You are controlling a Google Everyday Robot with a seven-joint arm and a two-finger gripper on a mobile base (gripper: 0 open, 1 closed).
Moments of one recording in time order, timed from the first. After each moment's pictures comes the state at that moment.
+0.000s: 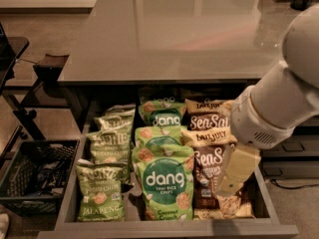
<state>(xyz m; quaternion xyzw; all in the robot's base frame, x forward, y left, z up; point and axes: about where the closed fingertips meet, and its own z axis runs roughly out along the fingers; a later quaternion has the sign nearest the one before) 0.387 -0.135 0.852 -0.62 0.77 0.07 0.16</state>
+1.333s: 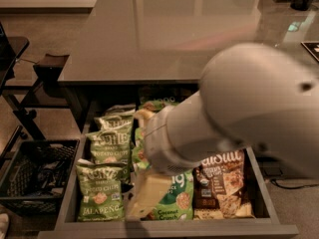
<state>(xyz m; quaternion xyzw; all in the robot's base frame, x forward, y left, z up) 0.355 0.041 0.866 -0.69 0.65 0.14 0.30</state>
